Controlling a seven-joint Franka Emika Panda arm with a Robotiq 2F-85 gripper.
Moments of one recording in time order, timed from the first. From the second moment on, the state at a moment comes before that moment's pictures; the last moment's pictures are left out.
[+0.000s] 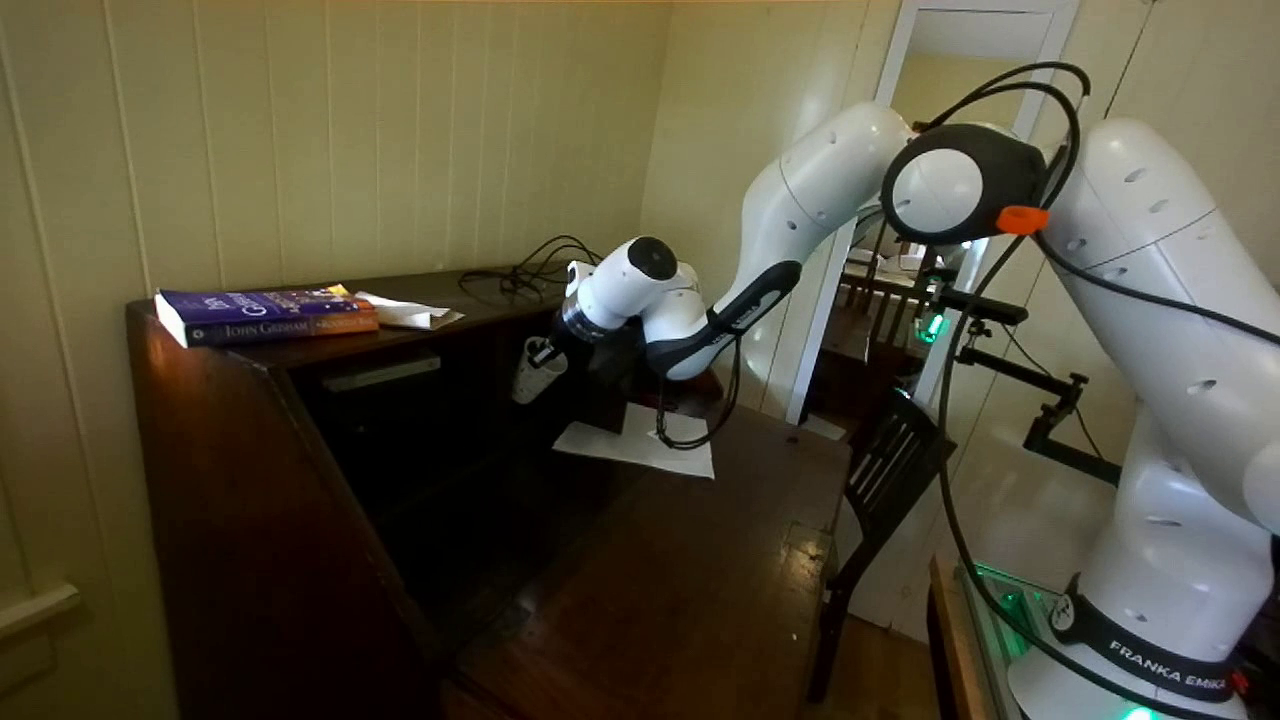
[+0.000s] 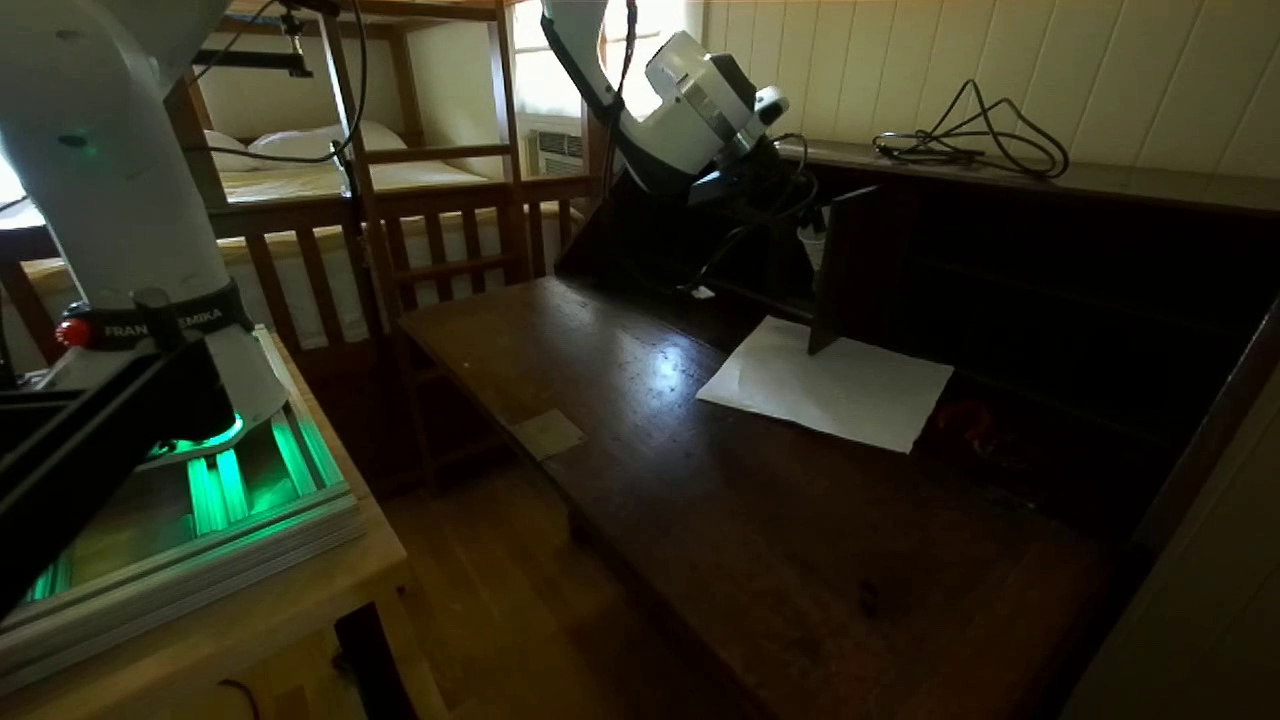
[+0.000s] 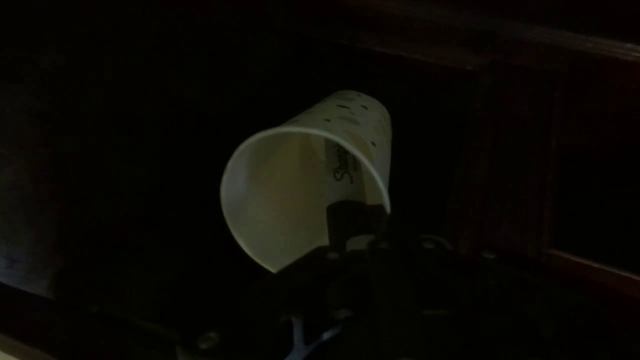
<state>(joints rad) -0.08 0.77 -0.25 -1.57 -1.12 3.14 0.87</state>
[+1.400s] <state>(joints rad) -0.22 0.84 -0.03 -1.48 -0.44 3.00 0.06</state>
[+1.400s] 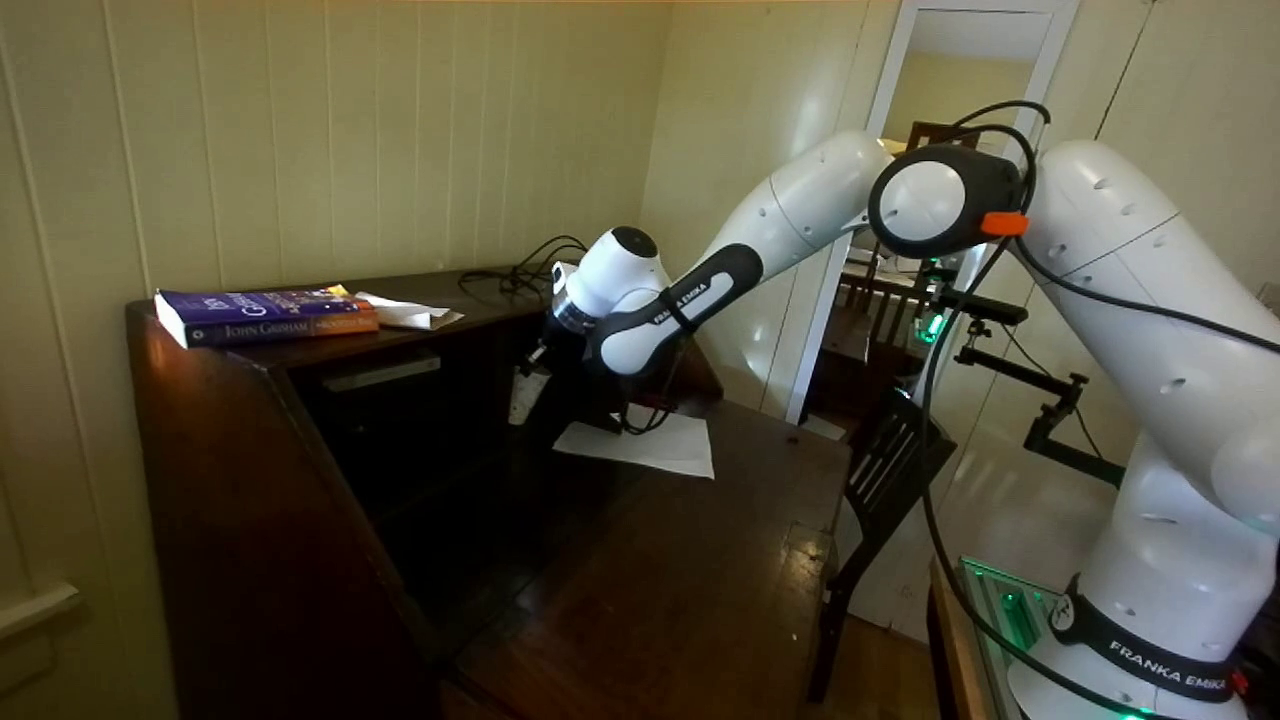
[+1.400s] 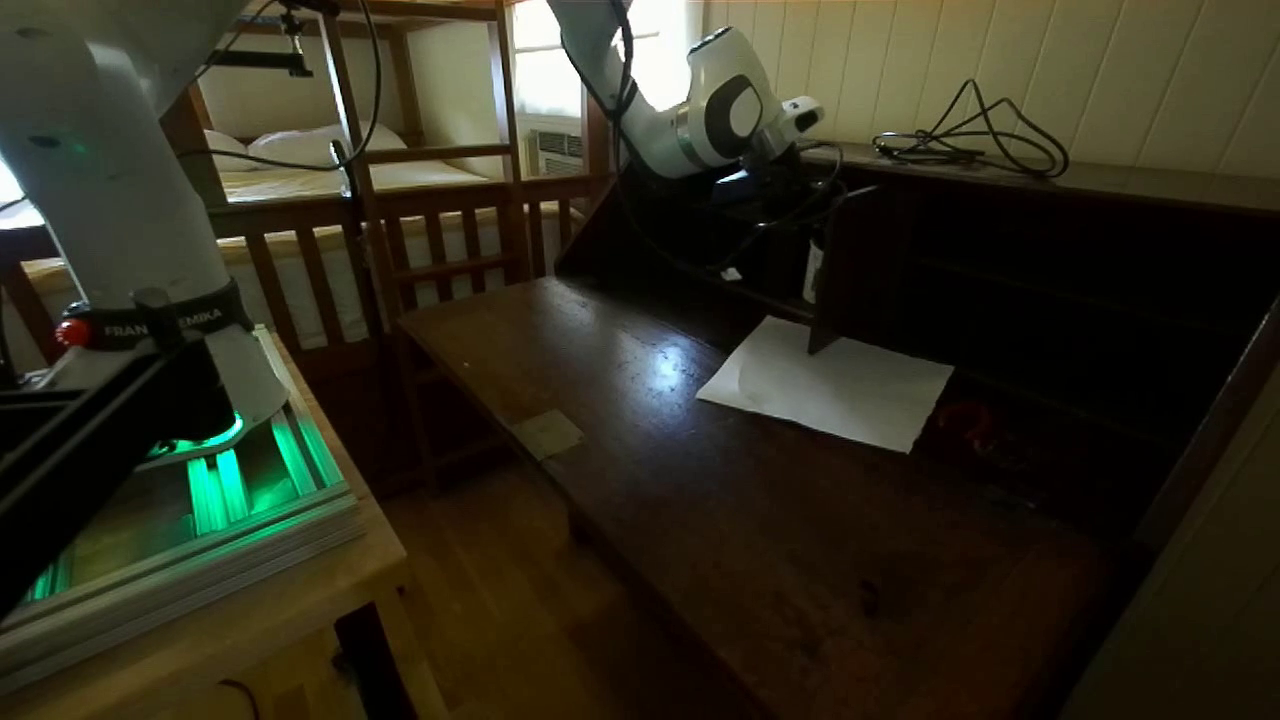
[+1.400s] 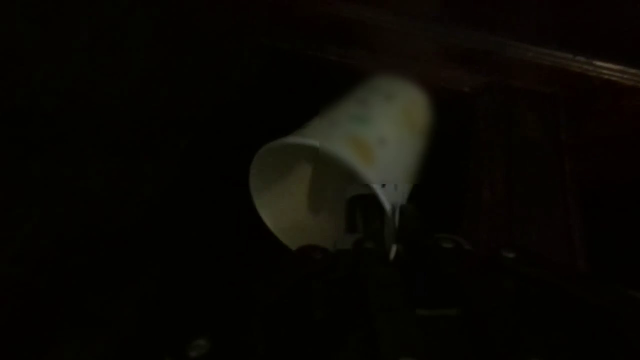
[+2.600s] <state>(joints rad) 0.19 0.81 -0.53 -1.58 -0.38 2.99 0.35</state>
